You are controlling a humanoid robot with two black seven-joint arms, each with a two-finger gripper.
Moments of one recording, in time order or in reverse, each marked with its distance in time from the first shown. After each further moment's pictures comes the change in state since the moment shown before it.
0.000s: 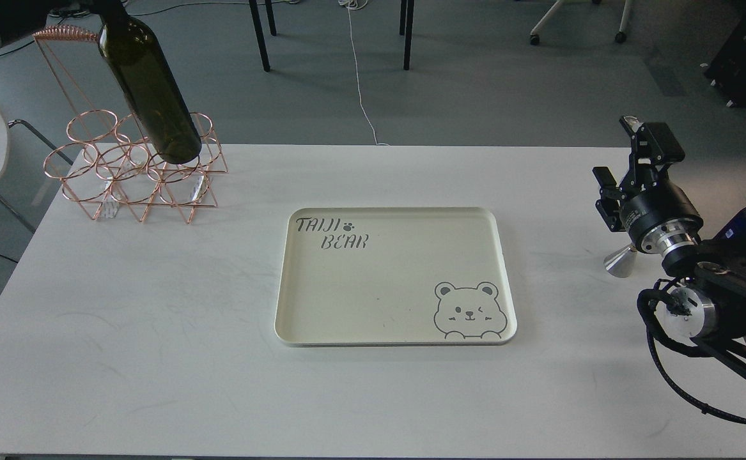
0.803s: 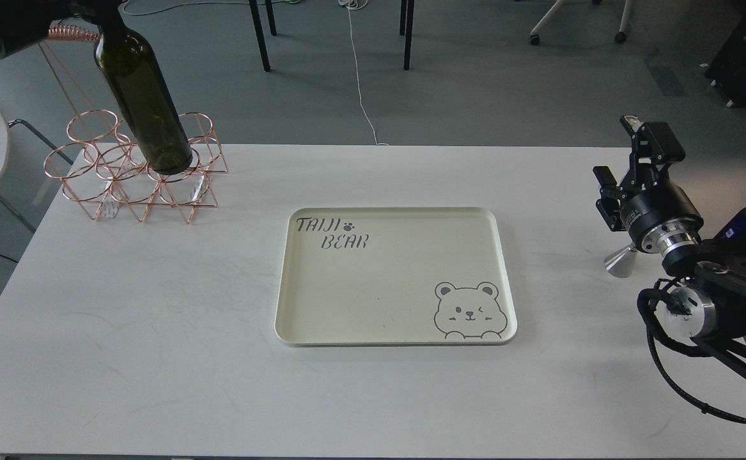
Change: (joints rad) left arm 0.005 -0.002 0.023 0.017 -0.001 0.024 0.000; right arm 0.000 0.000 0.002 0.000 0.000 0.000 0.000
